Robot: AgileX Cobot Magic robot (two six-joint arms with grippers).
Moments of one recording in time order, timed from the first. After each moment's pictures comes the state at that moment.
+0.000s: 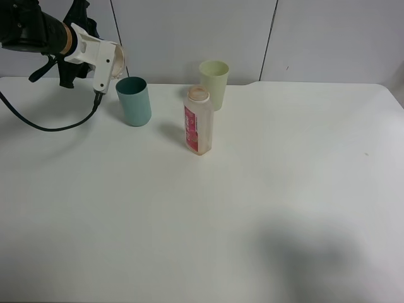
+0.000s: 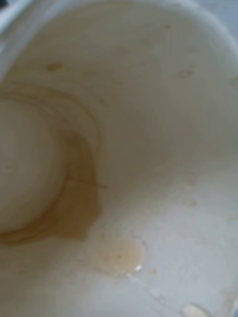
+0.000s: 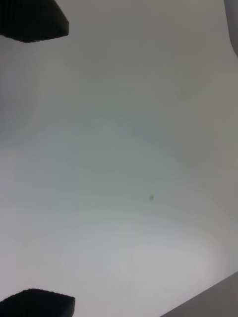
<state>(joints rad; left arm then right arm) -0.19 1.90 -1.22 1.41 0.11 0.34 0.00 0.00 -0.50 -0.07 1.07 0.12</state>
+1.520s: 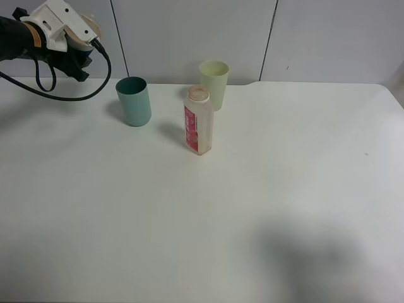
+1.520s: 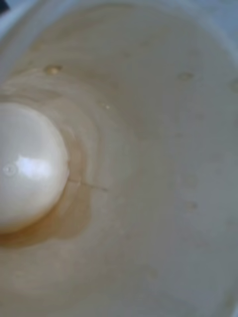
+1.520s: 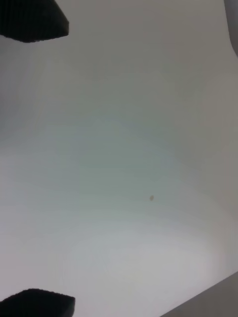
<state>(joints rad) 0.00 1.88 -1.13 0.70 -0.24 0.07 0.00 0.00 -0.50 -0.07 1.07 0.12</state>
